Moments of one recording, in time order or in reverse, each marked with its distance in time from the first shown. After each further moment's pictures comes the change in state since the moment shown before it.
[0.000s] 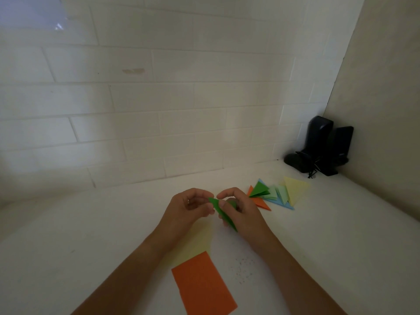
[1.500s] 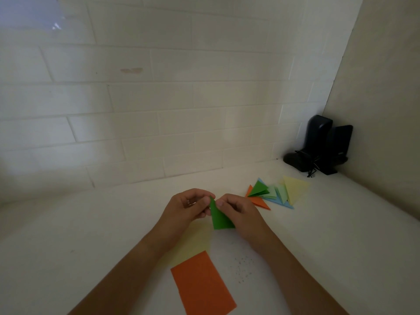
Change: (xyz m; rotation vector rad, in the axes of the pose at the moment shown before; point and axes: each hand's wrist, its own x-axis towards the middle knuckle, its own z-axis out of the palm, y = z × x) left_hand 0.001 -0.003 -0.001 -0.096 -0.044 -0.021; right_hand -0.001 -0.002 -0.002 -0.017 -0.101 -0.044
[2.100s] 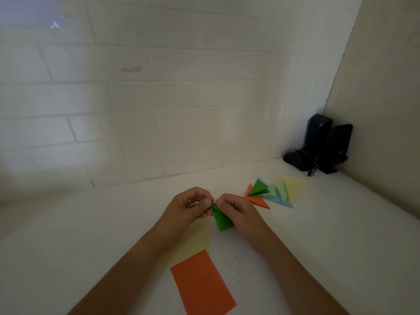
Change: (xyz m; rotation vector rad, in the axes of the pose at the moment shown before) left_hand -0.001 0.002 0.000 -0.004 -0.075 0.012; right_hand -0.001 -0.006 0.001 -0.006 -0.011 0.013
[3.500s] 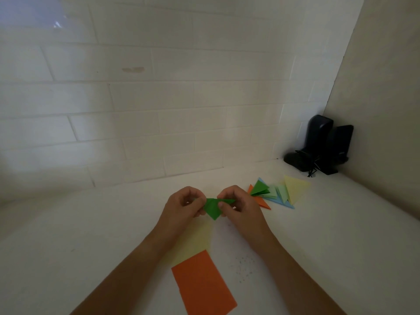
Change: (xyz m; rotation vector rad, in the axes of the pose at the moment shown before) left_hand 0.002 -0.003 -0.001 0.181 0.231 -0.048; right_hand 0.006 0.015 0.000 -0.016 0.159 -0.107
